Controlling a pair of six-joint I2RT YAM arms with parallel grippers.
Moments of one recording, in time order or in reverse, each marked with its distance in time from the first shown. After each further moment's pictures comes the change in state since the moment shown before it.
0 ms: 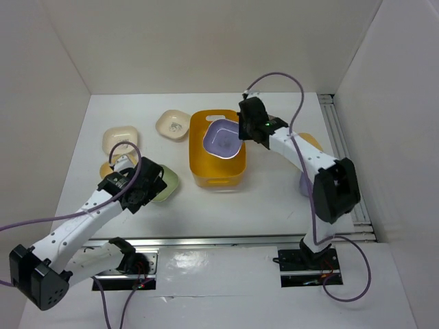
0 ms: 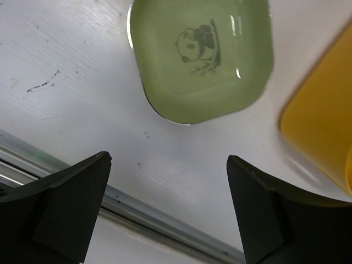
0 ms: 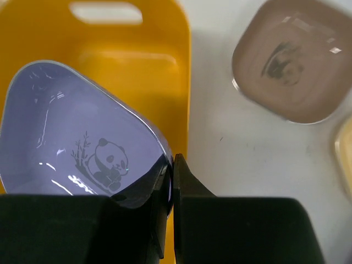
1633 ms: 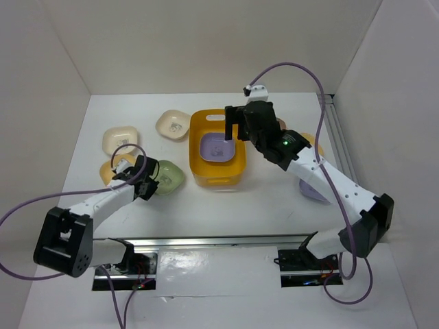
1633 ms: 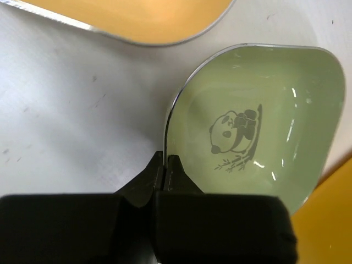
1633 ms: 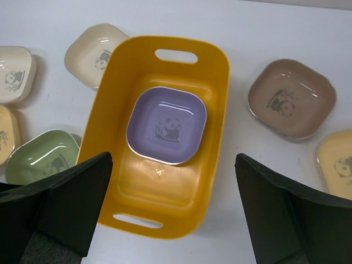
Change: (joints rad) left arm 0.284 0.327 -0.281 0.630 0.088 -0.001; right arm 0.203 -0.220 0.011 -0.023 0.130 -0.070
